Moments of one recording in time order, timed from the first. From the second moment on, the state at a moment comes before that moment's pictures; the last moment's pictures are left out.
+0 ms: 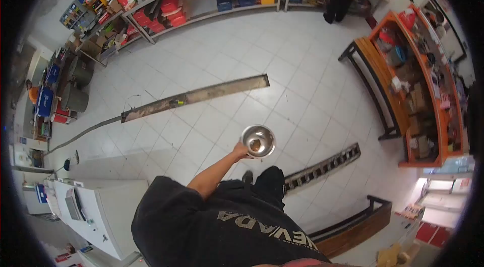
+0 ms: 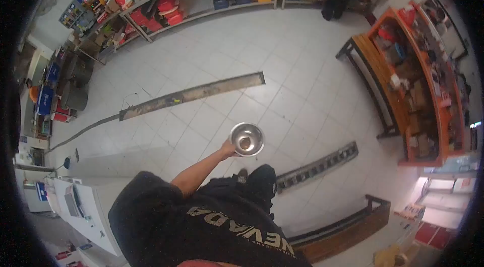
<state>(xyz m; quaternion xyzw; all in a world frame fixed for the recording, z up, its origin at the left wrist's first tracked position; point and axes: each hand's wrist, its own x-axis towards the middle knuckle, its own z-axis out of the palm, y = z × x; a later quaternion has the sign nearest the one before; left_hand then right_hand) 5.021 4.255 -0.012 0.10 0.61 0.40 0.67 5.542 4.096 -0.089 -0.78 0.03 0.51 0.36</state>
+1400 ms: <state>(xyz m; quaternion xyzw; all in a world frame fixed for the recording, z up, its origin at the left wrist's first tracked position) 4.286 5.705 0.035 0.14 0.53 0.60 0.59 4.862 5.582 -0.120 -0.69 -0.54 0.48 -0.09</state>
